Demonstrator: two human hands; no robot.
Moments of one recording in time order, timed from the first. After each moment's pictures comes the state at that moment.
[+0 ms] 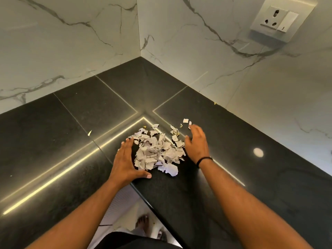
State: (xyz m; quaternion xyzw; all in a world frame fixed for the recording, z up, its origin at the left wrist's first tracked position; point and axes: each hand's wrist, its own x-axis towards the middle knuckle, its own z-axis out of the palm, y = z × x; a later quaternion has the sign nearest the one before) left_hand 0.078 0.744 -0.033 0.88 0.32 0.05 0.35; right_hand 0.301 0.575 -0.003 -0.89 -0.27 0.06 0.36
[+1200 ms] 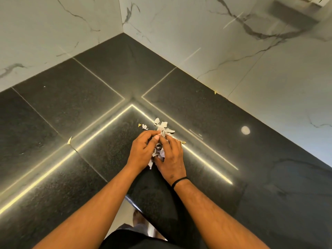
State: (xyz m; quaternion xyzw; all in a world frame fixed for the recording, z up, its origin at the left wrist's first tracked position) left_hand 0.188 0.754 -0.034 0.78 0.21 0.18 0.56; right_hand 0.237 0.631 -0.058 -0.87 -0.35 -0.01 0.35
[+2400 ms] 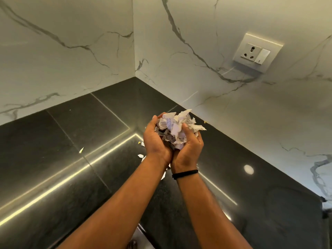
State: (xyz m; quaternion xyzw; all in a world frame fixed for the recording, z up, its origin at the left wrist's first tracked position) left_hand 0.213 0.663 0.150 0.14 0.21 0.26 0.93; right_hand 0.229 0.613 0.147 -0.38 0.04 0.14 0.91
